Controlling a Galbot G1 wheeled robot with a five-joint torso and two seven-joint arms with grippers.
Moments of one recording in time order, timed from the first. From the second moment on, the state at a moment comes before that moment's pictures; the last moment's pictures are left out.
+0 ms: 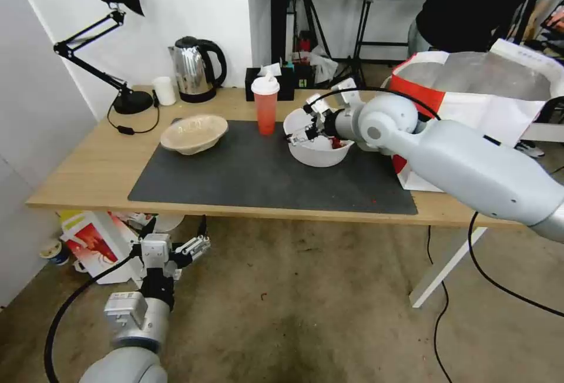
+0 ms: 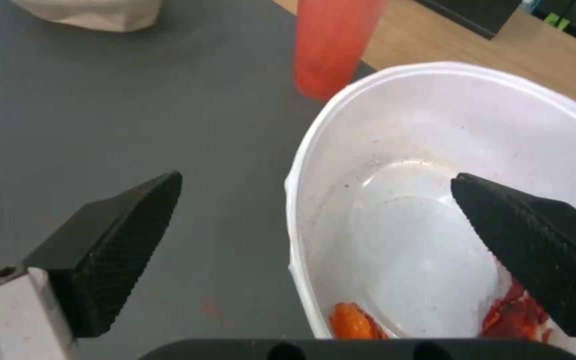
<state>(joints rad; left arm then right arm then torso) 1.75 -1.39 -0.52 -2.35 -0.17 0.17 -0.17 0.09 0.91 -0.66 1.55 1.20 -0.72 0.15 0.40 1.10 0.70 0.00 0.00</state>
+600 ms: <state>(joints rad) 1.74 -1.38 -0.52 -2.33 -0.18 0.17 -0.18 0.09 0.96 -0.68 1.51 1.19 -0.72 0.17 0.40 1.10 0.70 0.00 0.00</state>
